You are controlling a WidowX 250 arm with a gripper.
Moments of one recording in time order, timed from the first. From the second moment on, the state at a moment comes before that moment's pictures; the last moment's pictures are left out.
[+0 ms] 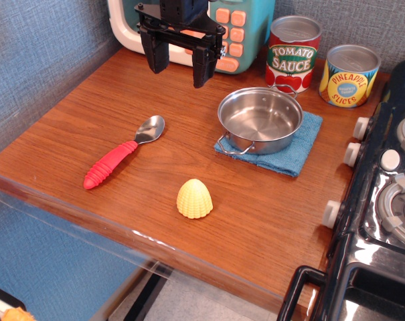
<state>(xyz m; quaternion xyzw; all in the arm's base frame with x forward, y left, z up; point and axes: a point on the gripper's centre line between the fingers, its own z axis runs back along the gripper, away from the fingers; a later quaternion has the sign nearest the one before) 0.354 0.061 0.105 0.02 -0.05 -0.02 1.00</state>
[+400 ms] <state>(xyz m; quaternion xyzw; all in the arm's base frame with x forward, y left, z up) 0.351 0.060 0.091 0.01 -0.03 -0.02 1.00</state>
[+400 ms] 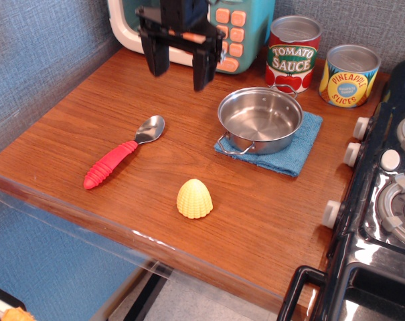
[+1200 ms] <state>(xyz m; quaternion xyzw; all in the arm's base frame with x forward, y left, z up) 0.259 0.030 0.070 -0.03 -0.04 -0.08 1.00</state>
